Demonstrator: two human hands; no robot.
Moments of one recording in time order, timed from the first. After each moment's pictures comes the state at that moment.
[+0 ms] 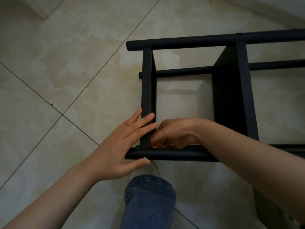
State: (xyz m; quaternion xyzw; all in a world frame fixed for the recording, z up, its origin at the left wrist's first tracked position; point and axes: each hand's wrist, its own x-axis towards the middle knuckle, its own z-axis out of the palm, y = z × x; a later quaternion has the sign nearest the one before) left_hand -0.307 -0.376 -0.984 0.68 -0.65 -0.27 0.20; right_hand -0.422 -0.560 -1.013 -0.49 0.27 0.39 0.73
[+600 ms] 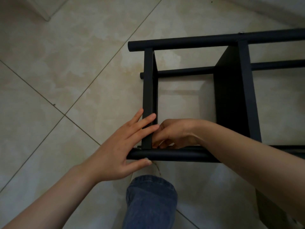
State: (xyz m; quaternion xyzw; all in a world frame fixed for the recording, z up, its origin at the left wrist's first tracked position) left_hand -0.307 -0.375 -0.984 0.68 -0.65 -0.28 0.19; right_hand -0.420 -0.558 -1.010 -0.52 0.27 0.38 0.72
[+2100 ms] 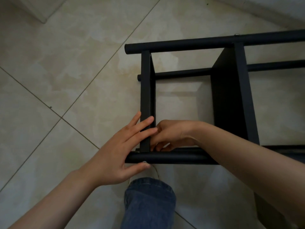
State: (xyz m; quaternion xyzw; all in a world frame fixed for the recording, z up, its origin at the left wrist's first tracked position) left_hand -0.310 -0.374 -0.987 0.68 -0.65 -0.27 0.21; right_hand -0.420 -0.558 -1.013 -0.53 0.25 0.36 0.72
